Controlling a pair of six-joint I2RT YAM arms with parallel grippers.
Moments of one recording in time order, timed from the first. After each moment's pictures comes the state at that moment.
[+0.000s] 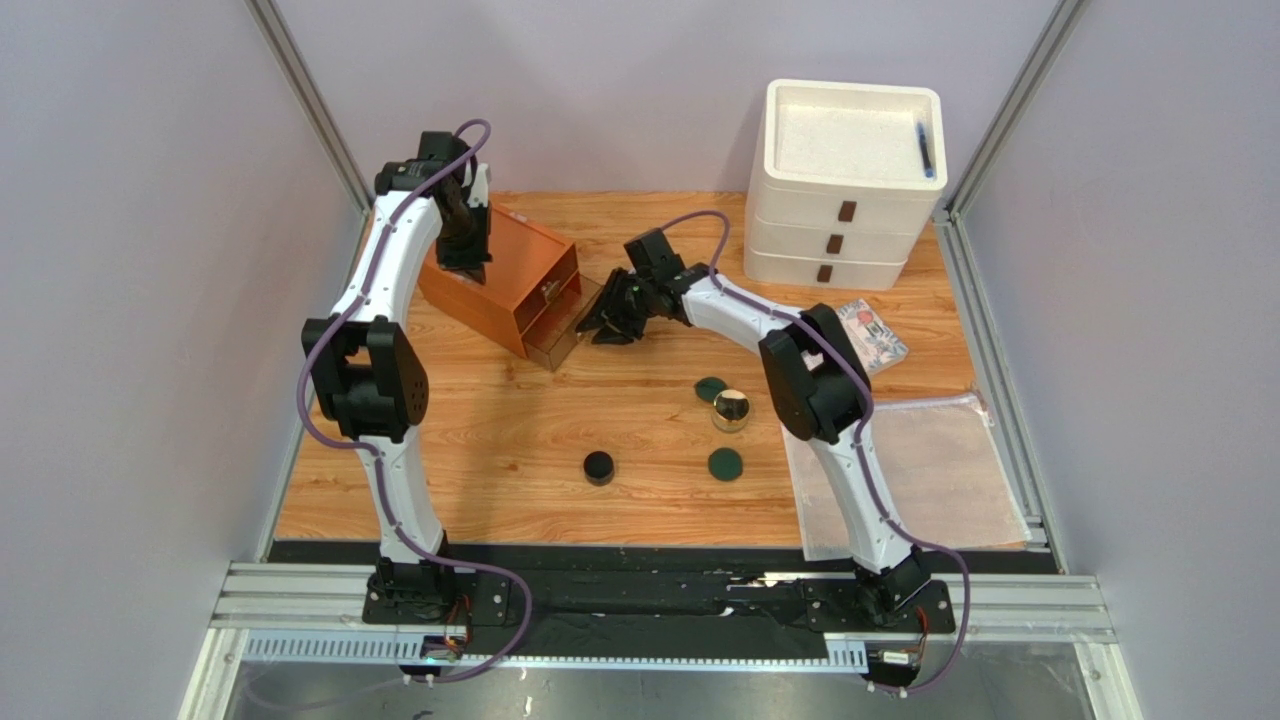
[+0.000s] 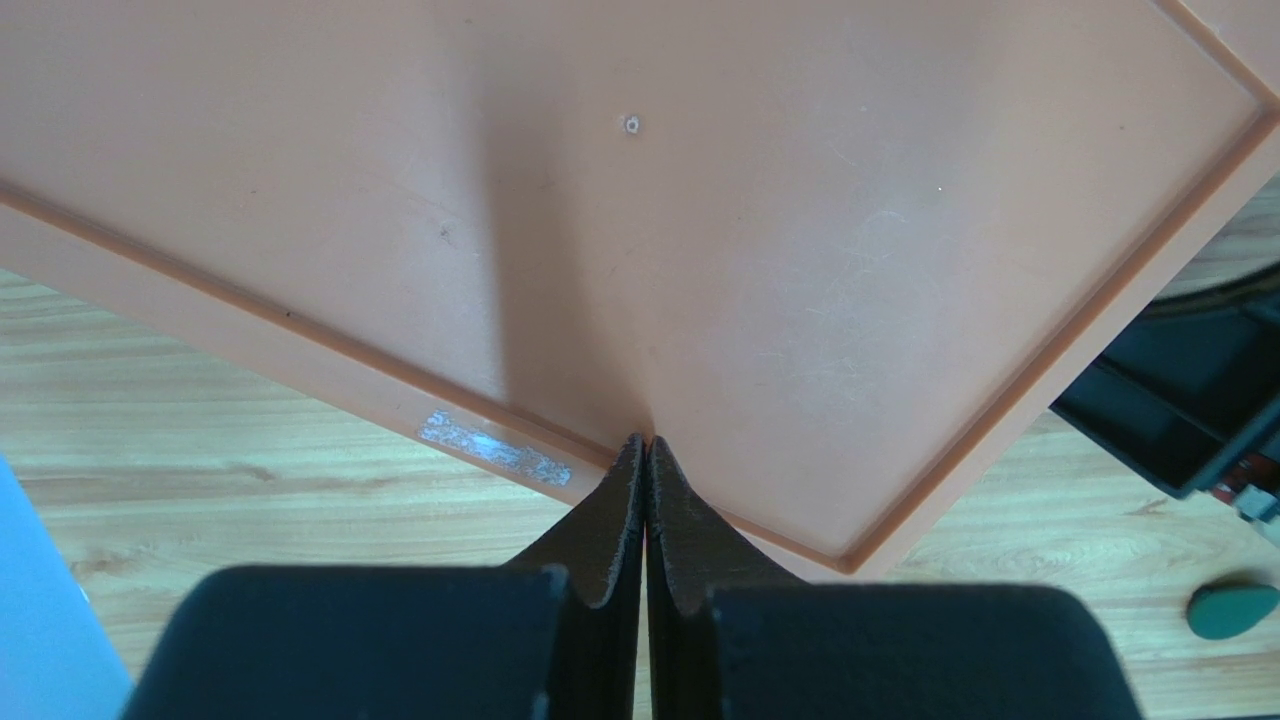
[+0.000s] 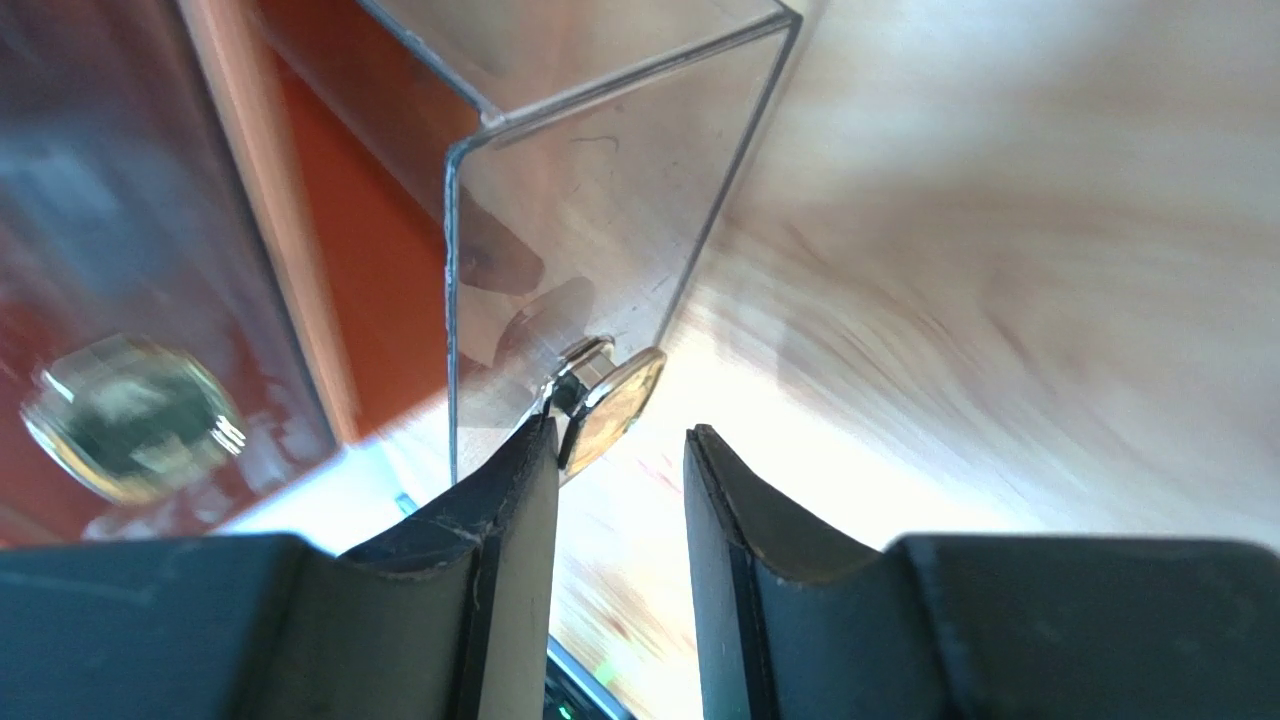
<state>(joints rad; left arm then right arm) -0.06 2.03 2.04 -1.14 0.06 -0.07 0.61 2.37 1.89 -0.33 -0.38 1.05</state>
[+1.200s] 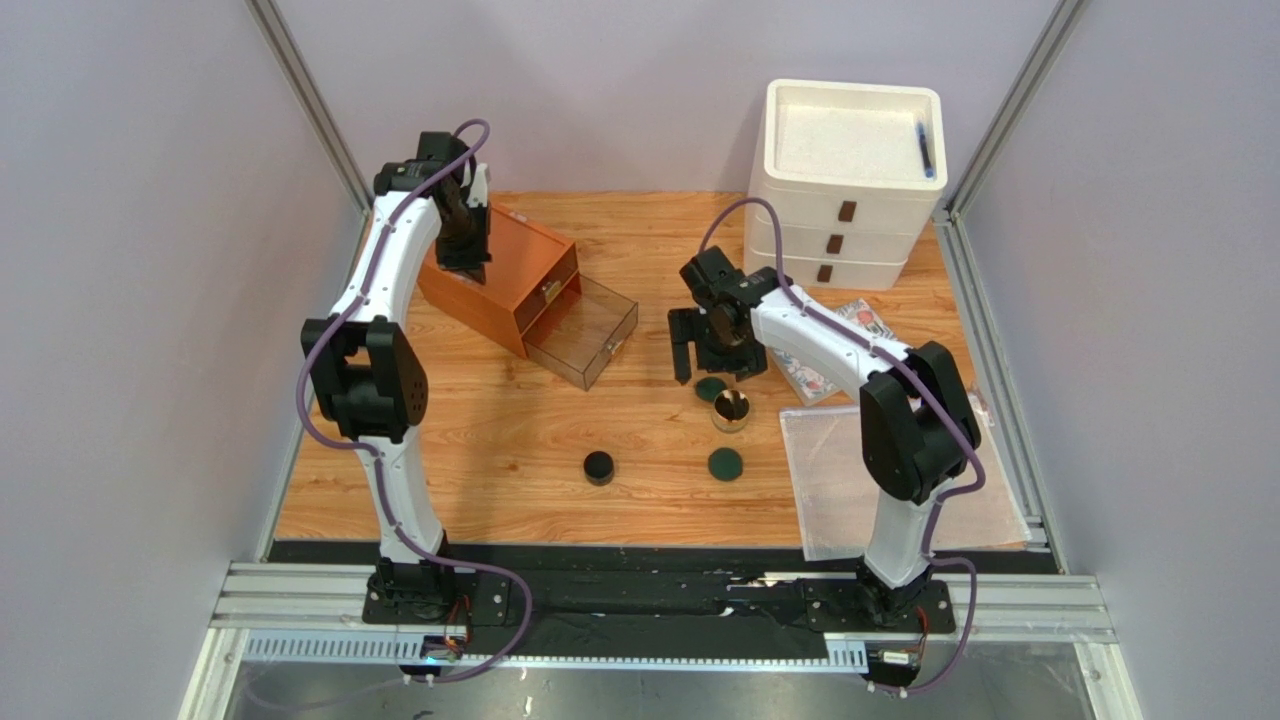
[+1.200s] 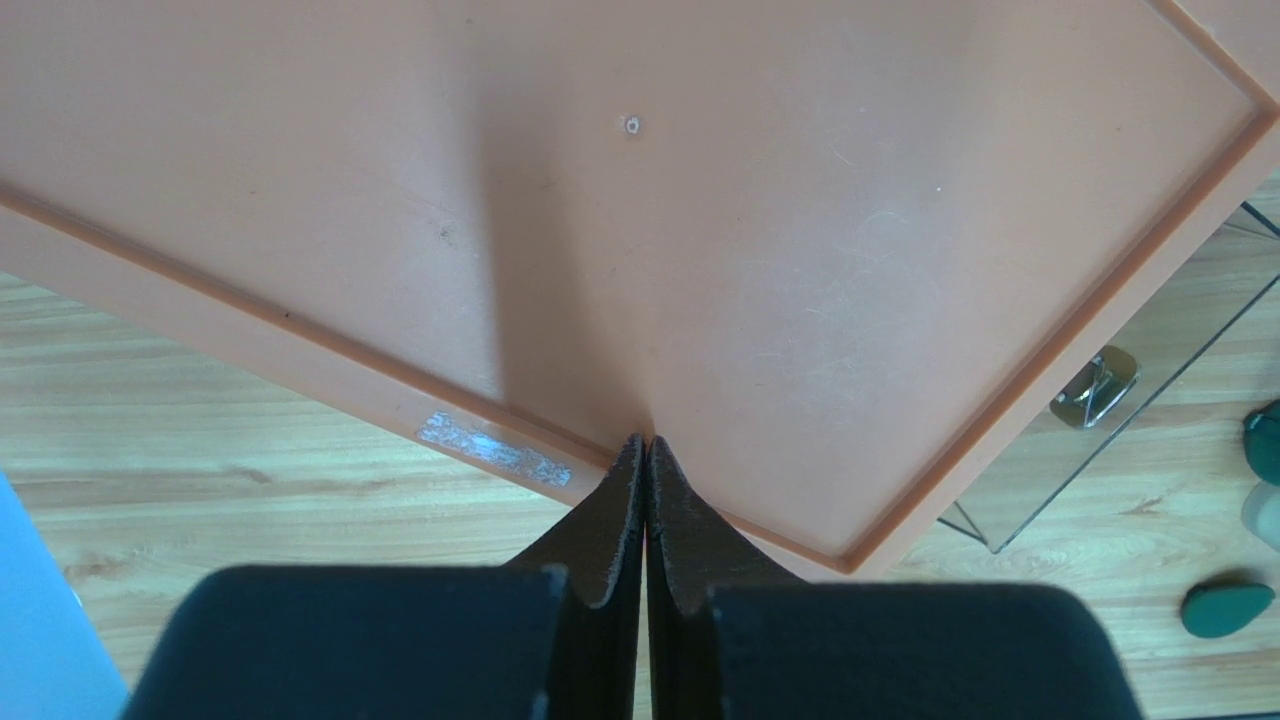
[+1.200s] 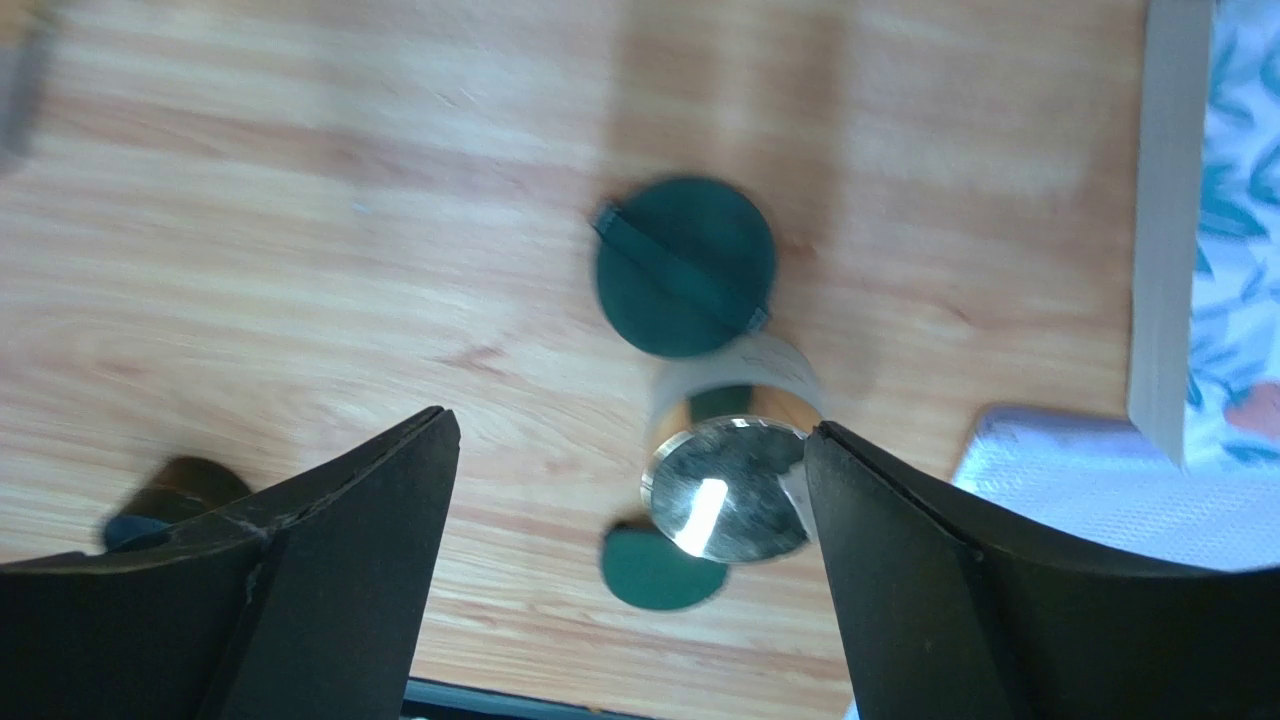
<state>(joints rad) -0.06 2.03 2.03 -1.14 0.07 -0.07 0.59 1.86 1.49 -0.82 0.06 0.46</state>
